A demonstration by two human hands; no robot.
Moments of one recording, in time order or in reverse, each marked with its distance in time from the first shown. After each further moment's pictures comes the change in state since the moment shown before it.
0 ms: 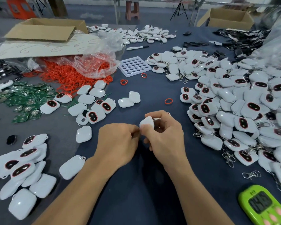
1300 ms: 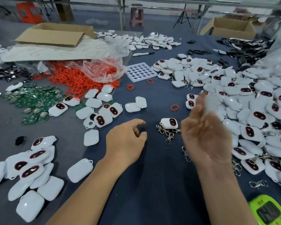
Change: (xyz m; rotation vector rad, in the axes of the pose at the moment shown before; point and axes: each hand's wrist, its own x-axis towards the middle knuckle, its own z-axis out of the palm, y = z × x) left_hand 0.011 0.000 0.009 -0.336 0.003 -0.237; right_hand 0.024 -0.012 -0.060 1.282 -0.260 0.092
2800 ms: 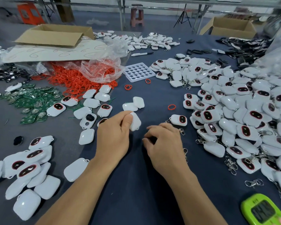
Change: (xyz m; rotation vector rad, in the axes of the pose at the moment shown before) left_hand 0.002 -0.008 -0.009 -0.226 0.273 0.131; right_hand -0.009 0.065 0.001 -2.042 0.015 -0.251
